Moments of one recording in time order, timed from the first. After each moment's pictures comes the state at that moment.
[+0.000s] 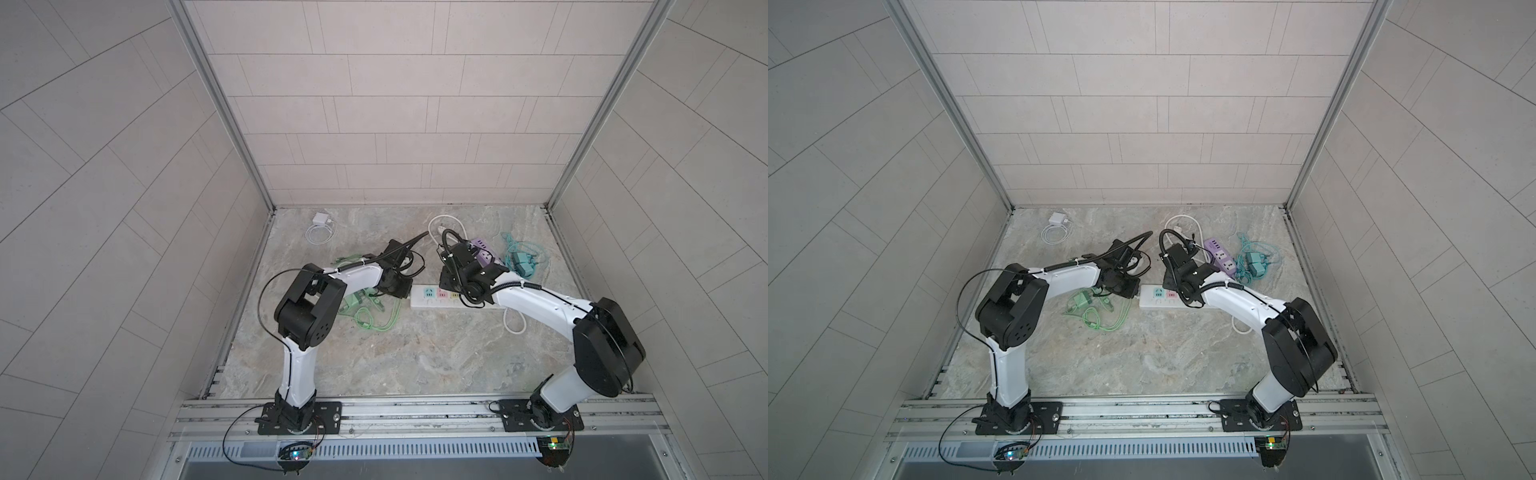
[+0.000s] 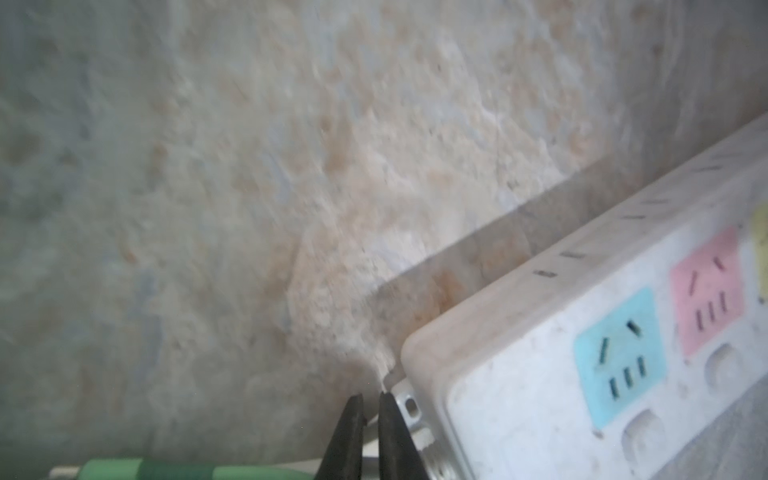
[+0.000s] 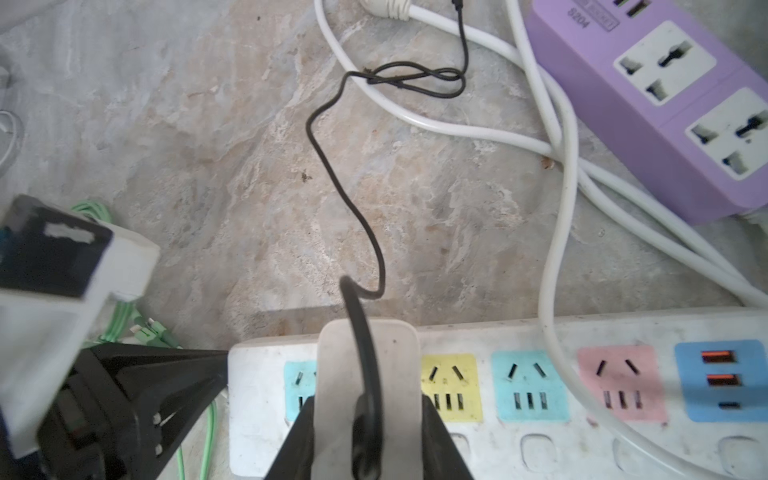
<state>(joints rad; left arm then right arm) -0.59 1.96 1.24 -0.47 0.20 -0.20 0.60 1.55 1.08 -0.48 0.25 0.76</state>
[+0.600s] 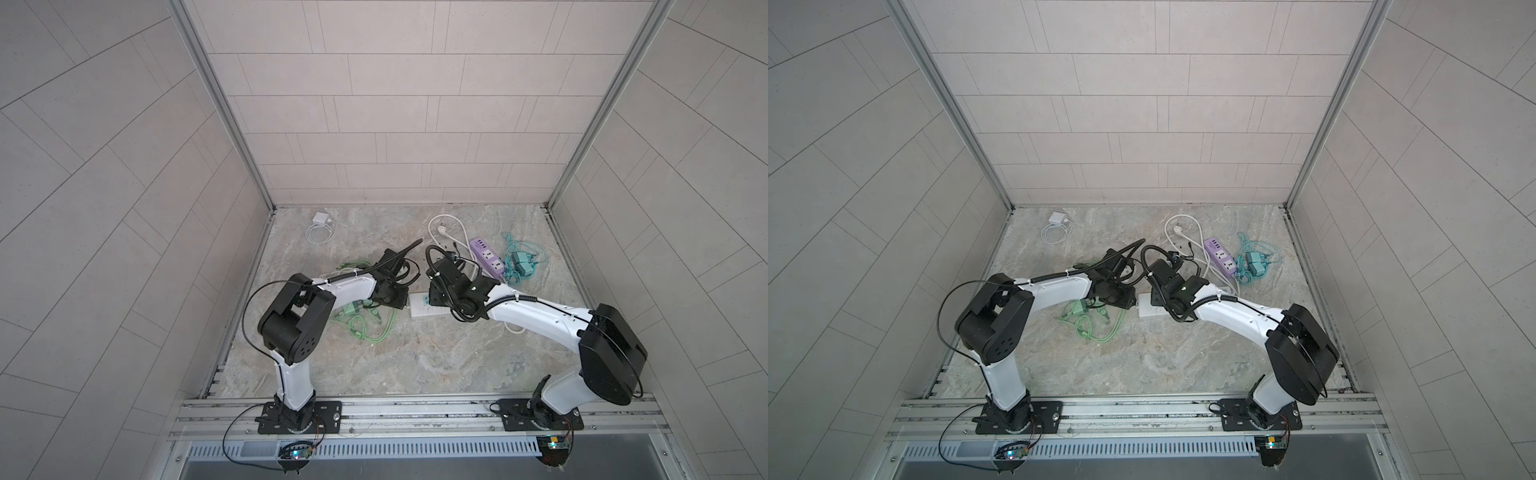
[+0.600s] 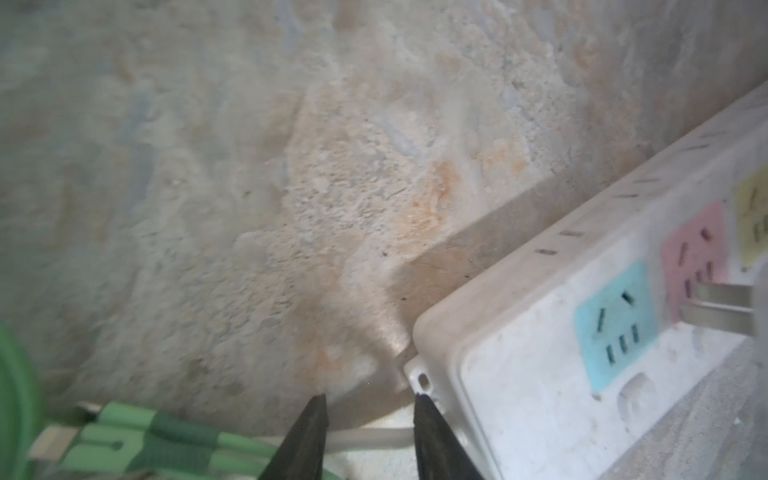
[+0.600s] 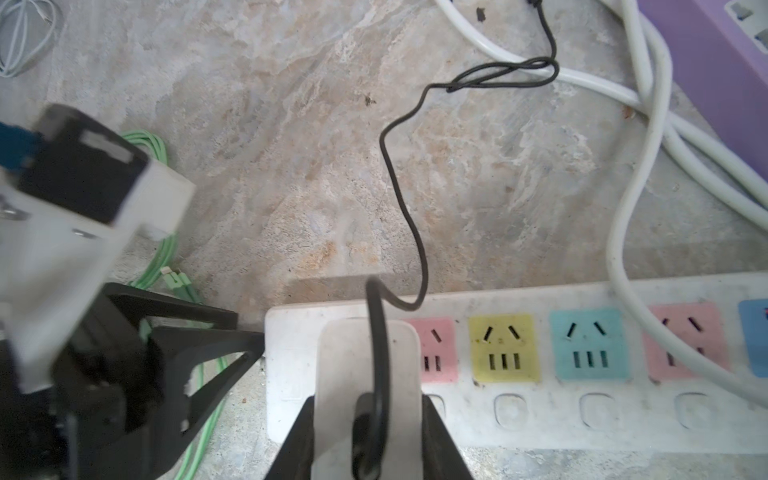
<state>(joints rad) -0.58 1.81 1.08 -0.42 0.18 -0.31 0.76 1.53 1.03 -0.50 0.30 0.77</state>
